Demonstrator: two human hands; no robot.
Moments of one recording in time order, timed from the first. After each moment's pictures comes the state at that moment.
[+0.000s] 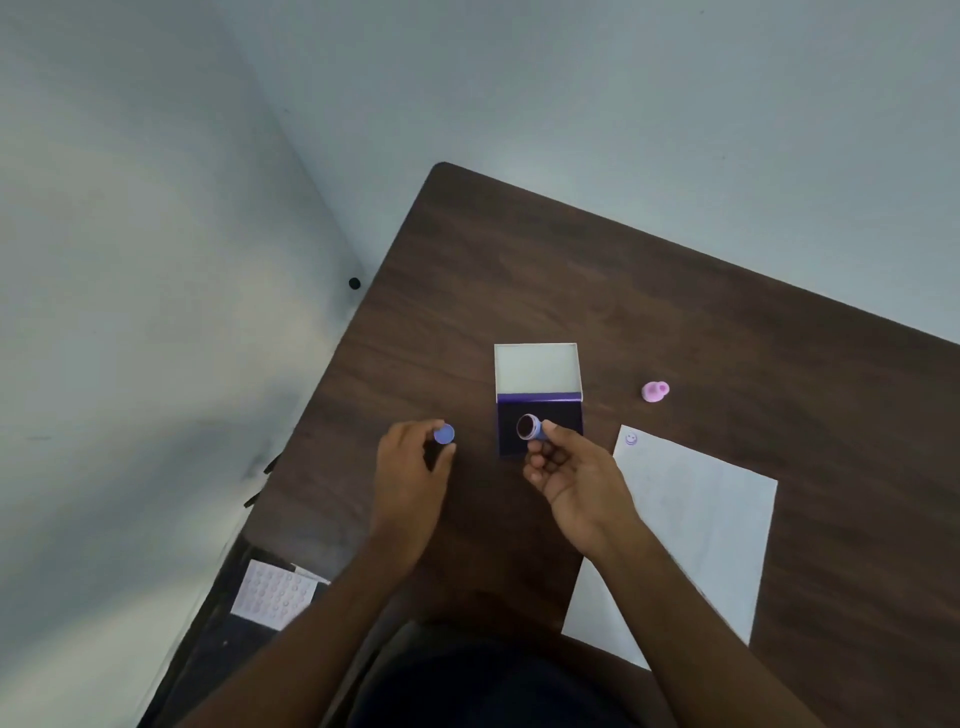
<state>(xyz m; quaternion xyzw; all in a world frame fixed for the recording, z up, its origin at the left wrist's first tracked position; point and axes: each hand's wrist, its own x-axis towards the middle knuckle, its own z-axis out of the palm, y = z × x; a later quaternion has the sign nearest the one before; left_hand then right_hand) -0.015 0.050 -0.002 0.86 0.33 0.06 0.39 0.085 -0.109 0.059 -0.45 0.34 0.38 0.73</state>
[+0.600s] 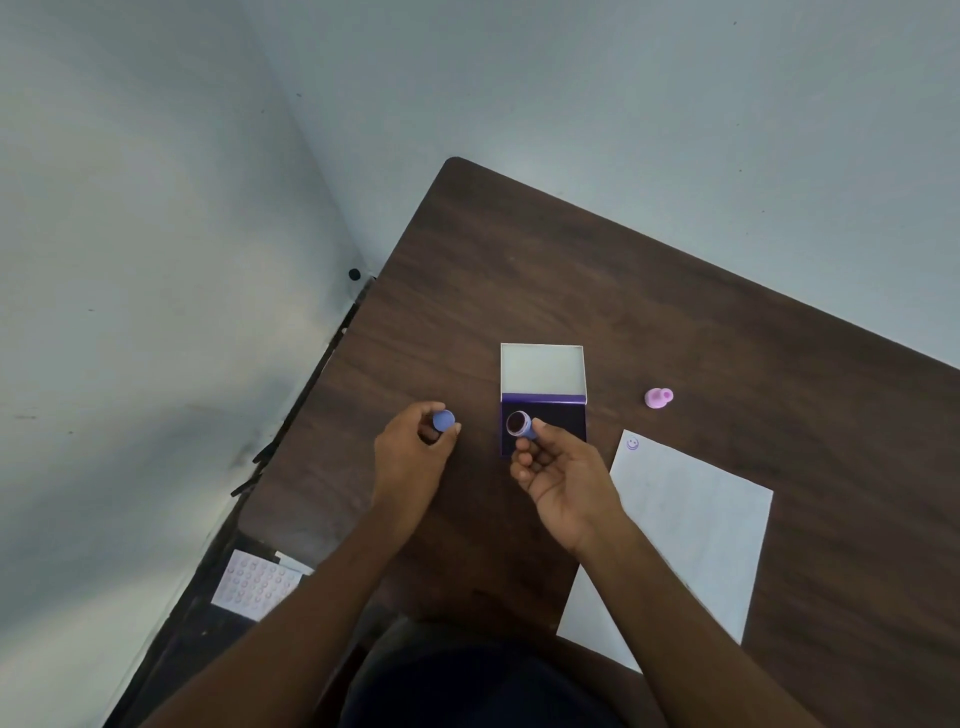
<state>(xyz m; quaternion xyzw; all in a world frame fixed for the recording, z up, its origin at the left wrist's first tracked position) 0.004 0.062 -0.008 0.80 0.40 0.05 0.45 0.082 -0.091 0.056 -0.43 0.36 0.39 0.73</state>
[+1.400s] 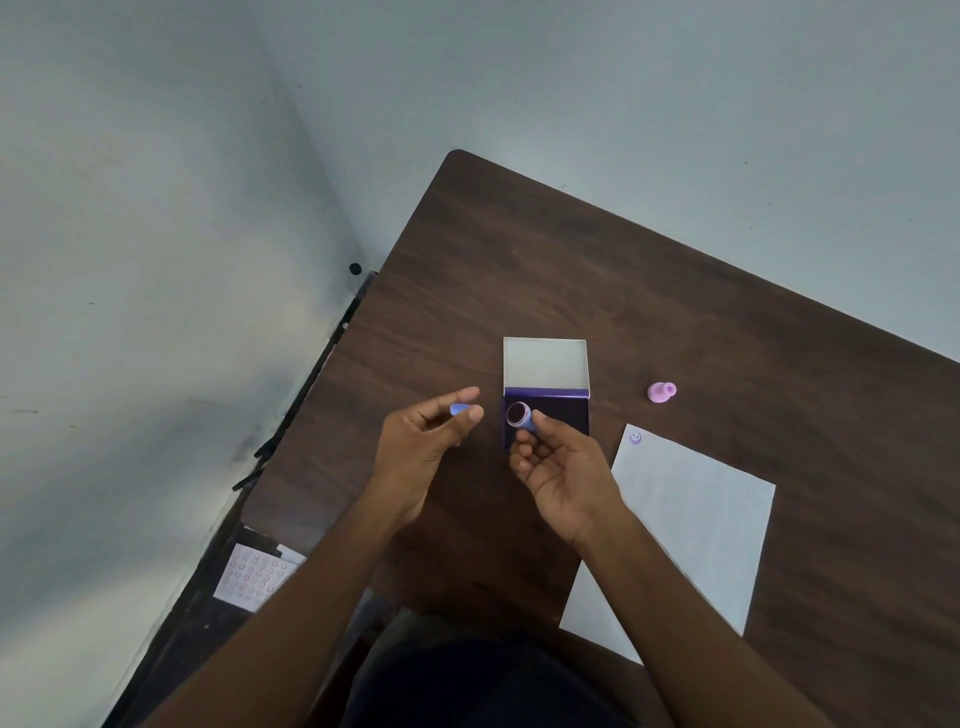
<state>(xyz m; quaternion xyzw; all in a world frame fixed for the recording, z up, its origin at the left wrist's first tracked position) 0.009 0.058 0.037 0.59 0.35 0.03 0.73 0.081 -0.090 0.056 -0.42 0.36 0.40 0.73</state>
